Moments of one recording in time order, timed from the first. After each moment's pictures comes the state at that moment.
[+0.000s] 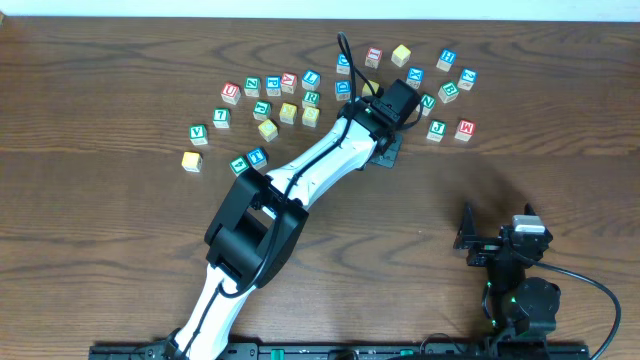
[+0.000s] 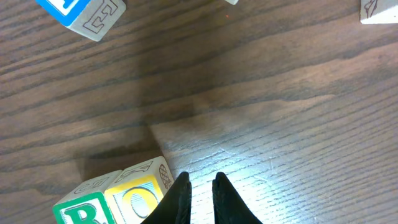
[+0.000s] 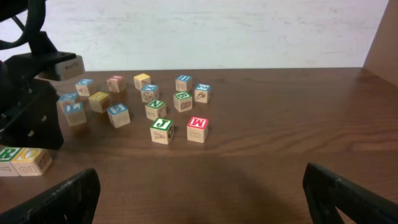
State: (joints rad) left arm -0.71 2.25 1.83 -0.79 -0.10 -0.33; right arm 0.01 0.06 0.01 -0.07 0.05 0.01
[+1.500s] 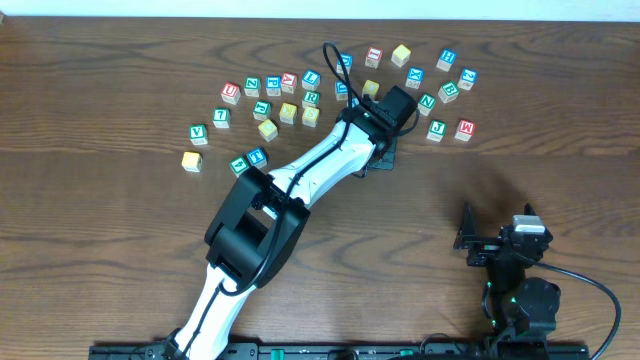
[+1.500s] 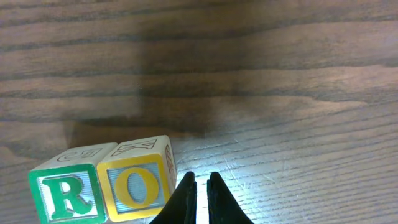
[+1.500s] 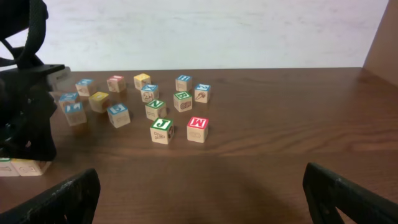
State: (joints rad) left arm -0.71 2.25 1.78 -0.79 -0.10 -0.54; right arm 0.01 0.06 0.01 -0.07 0.05 0.01
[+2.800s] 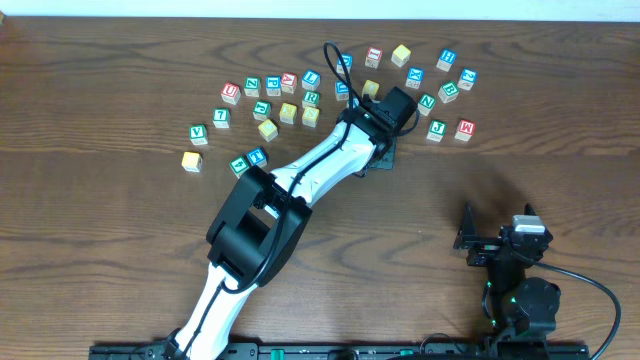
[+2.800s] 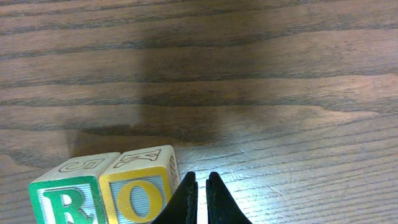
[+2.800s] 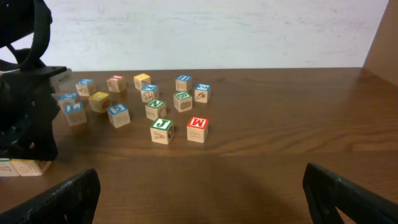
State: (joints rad) left arm -0.71 2.26 1.78 -0.77 -0.12 -0.54; right arm 0.01 0.06 0.01 -0.07 0.05 0.01
